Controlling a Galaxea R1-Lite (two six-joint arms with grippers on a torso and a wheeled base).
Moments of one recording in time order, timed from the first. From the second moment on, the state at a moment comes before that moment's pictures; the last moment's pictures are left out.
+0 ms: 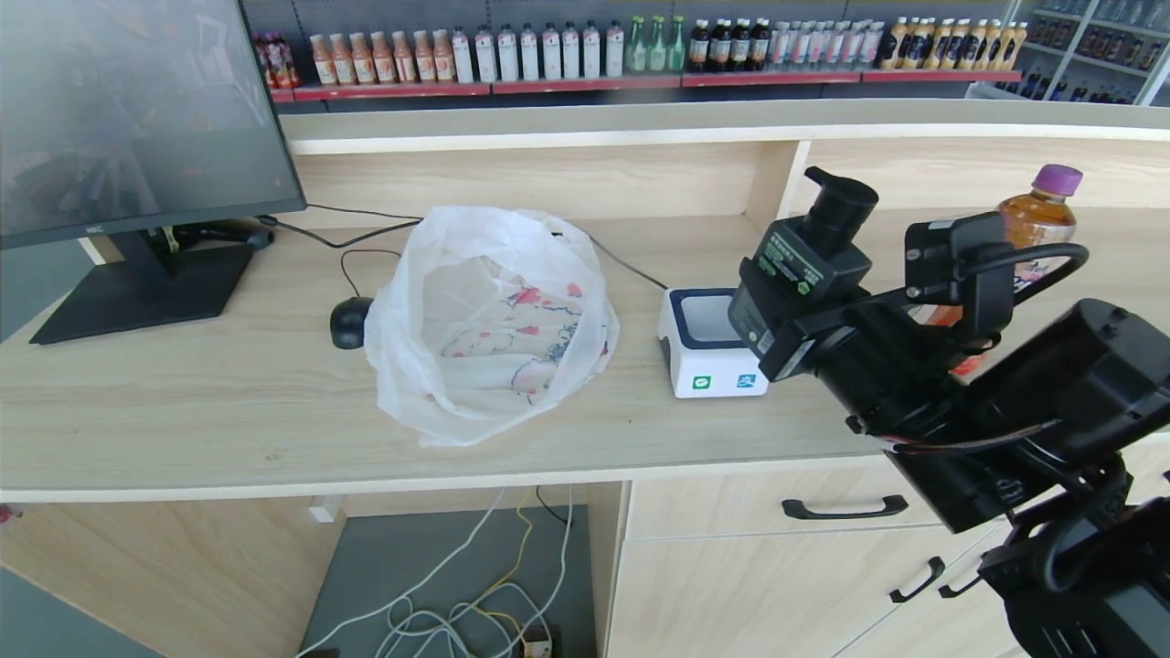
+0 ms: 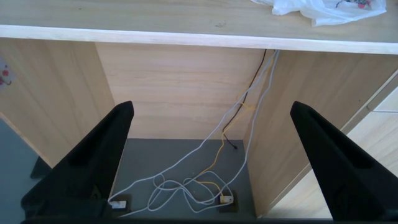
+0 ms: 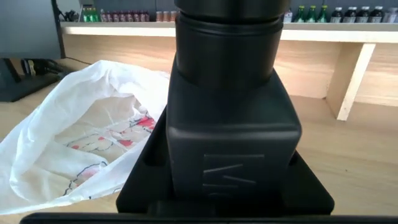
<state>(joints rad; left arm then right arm) 0.00 0.00 0.00 0.00 0.00 0.01 0.60 1.78 -0.62 -1.57 -0.19 -0.14</state>
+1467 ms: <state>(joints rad) 0.00 0.00 0.00 0.00 0.00 0.01 0.59 1.77 -0.67 -1.57 -0.27 -0.10</state>
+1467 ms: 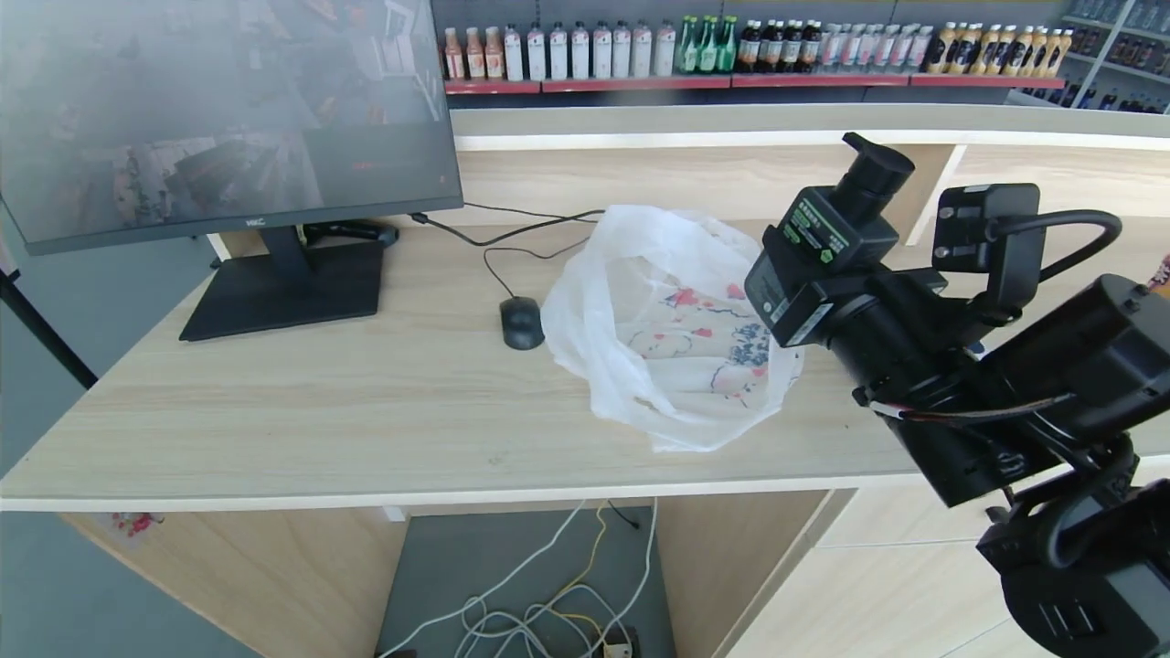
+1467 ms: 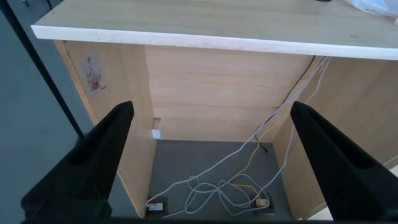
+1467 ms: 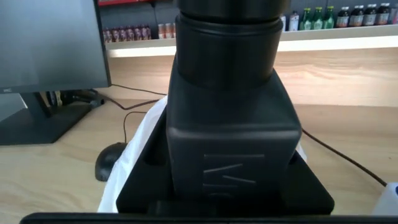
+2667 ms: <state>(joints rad) 0.00 0.00 0.00 0.00 0.00 0.01 0.62 1.84 -0.60 -1.57 -0.26 -0.16</state>
